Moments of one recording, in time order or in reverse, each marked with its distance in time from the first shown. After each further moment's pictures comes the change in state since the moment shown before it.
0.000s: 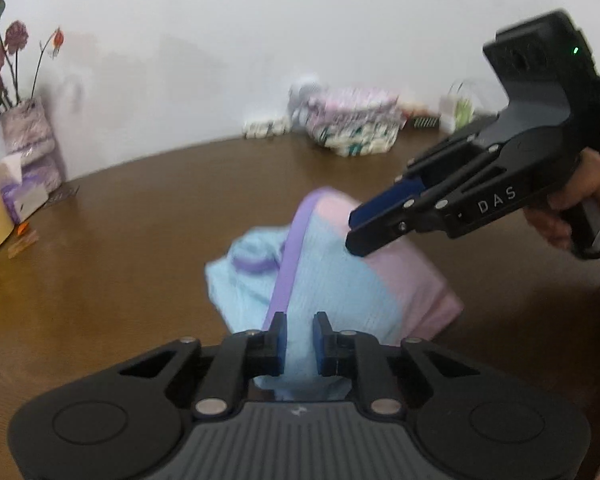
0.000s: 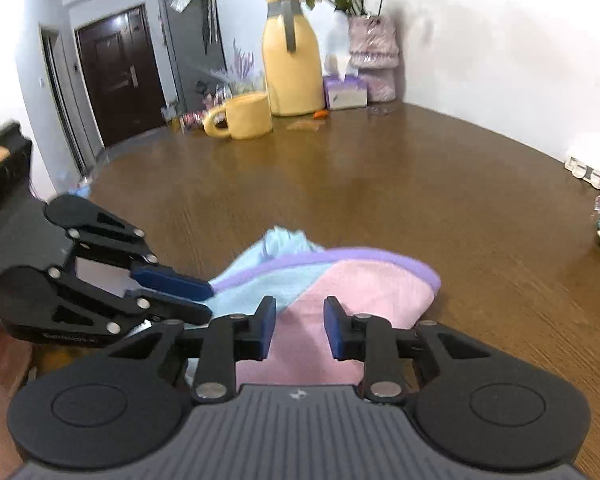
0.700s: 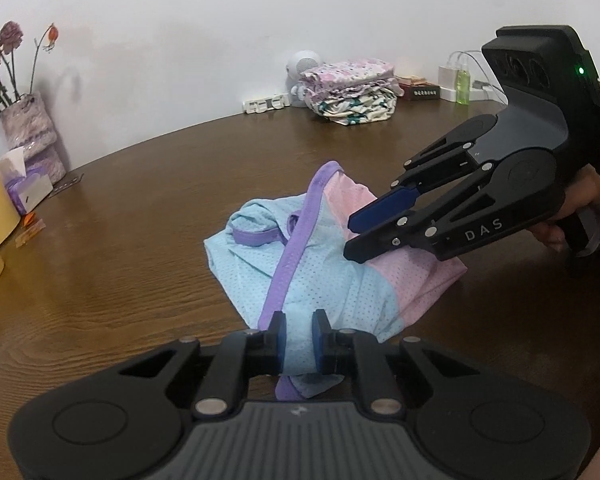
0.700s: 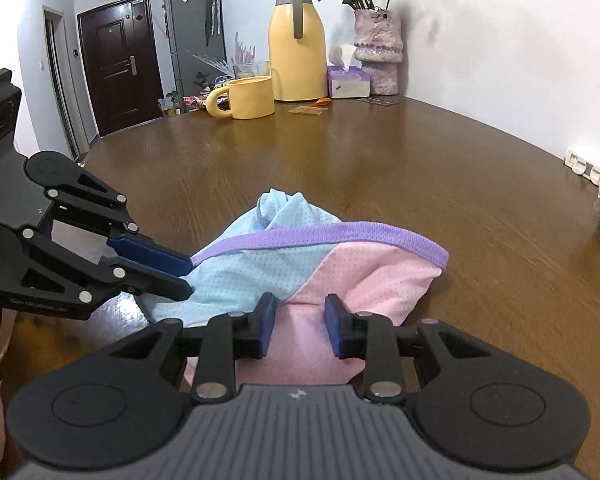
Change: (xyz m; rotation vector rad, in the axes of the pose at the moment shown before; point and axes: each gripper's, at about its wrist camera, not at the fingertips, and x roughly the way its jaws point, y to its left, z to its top) left arm -0.008 -0.011 -0.004 0.052 0.044 0.014; right arm 0.009 0.015 -0.026 -0.028 -0.013 -0.032
